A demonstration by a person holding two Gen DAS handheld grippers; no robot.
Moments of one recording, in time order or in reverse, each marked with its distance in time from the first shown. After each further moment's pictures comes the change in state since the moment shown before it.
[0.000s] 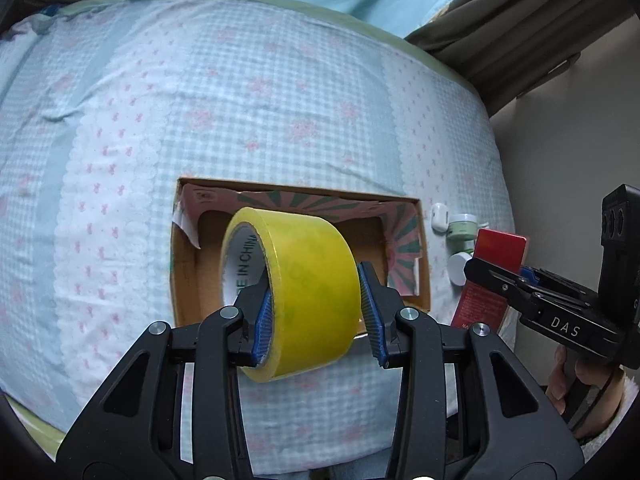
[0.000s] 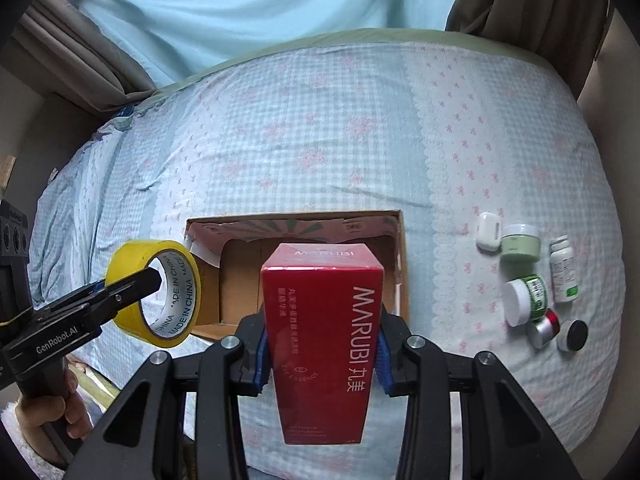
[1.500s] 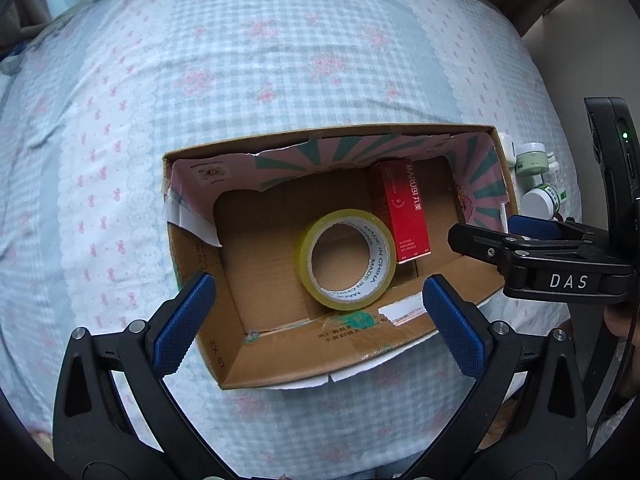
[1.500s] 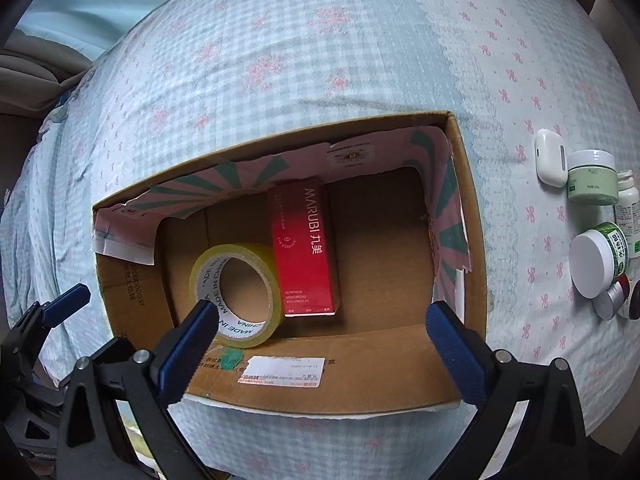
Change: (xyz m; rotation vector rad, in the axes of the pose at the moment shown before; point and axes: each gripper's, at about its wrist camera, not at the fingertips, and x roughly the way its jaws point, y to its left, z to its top) left arm 0.081 0.012 -0.010 0.181 0.150 0.164; right arm 0.150 -0.017 0.001 0.142 0.214 -0.037
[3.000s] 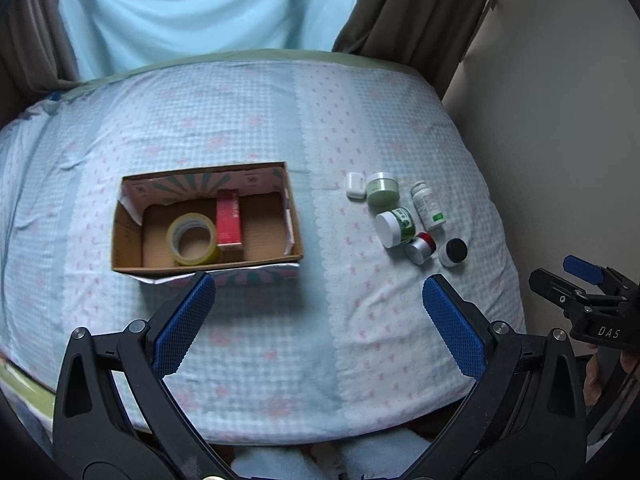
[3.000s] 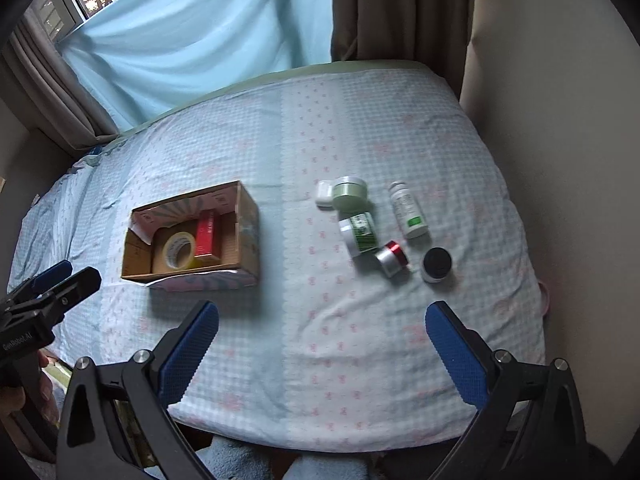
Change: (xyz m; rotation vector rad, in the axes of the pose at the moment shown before) left arm -0.153 -0.289 -0.119 -0.012 -0.320 0.027; right arm -0.271 -0.209 -0.204 -0.035 -0.411 -0.095
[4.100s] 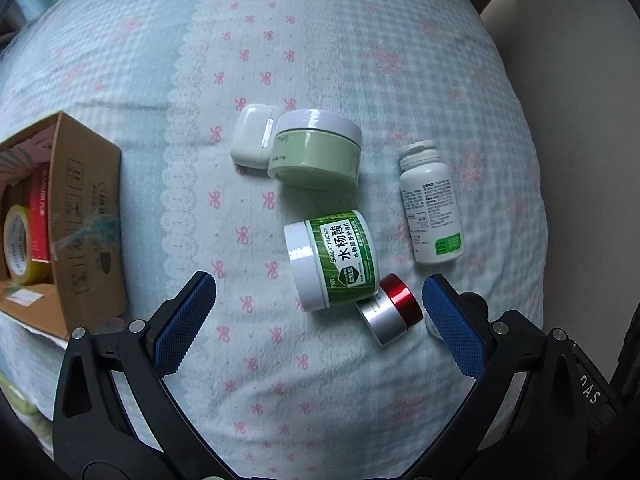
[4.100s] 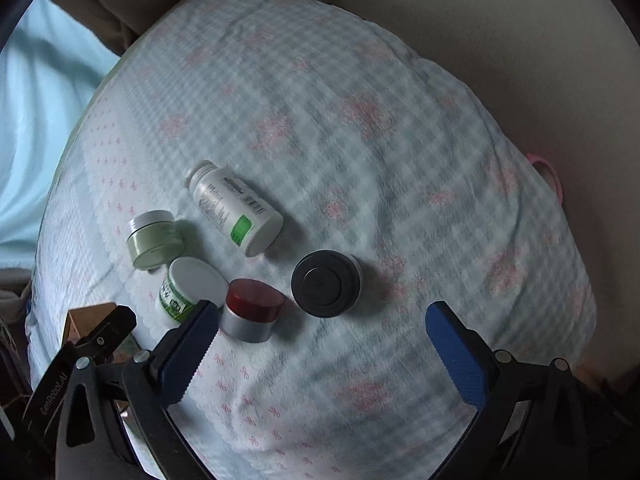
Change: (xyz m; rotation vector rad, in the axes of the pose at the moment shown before) left arm 0.321 -0.126 0.056 -0.101 0.325 0.026; right arm 0.215 -0.198 0.024 0.636 0.255 -0.091
